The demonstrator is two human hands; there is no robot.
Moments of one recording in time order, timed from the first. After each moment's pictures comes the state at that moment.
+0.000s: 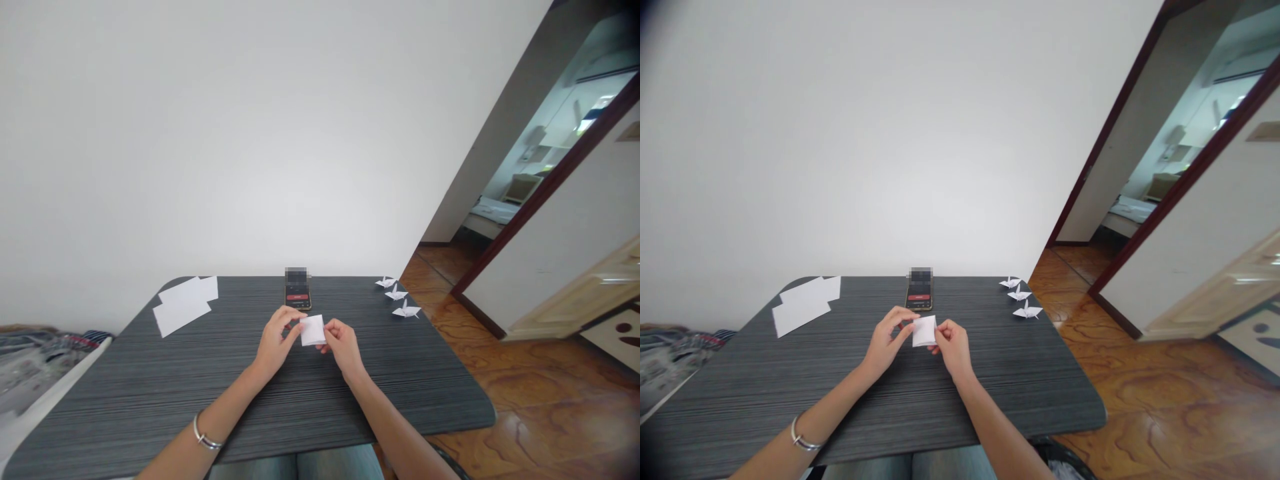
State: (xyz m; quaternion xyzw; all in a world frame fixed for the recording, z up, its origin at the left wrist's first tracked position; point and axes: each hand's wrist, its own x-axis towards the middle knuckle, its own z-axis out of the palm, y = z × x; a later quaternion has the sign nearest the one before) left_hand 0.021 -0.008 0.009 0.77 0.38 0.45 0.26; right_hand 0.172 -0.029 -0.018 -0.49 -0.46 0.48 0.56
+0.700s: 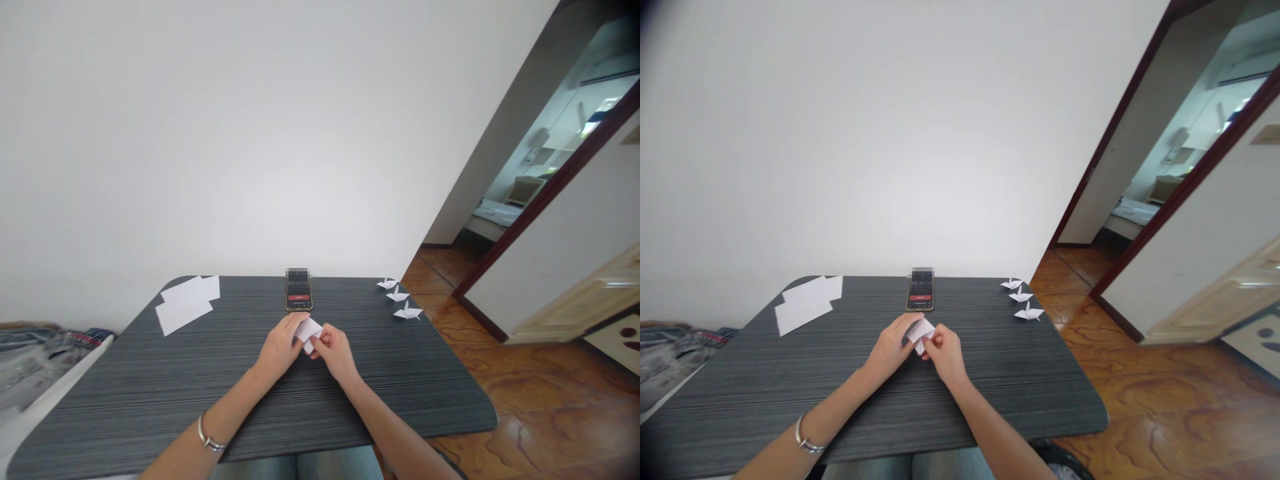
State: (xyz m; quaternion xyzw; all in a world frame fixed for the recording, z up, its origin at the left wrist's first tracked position) left_hand 0.021 -0.006 -0.012 0.83 0.37 0.39 0.14; right_hand 0.158 -0.036 -0.014 -0.48 -0.49 0.49 0.53
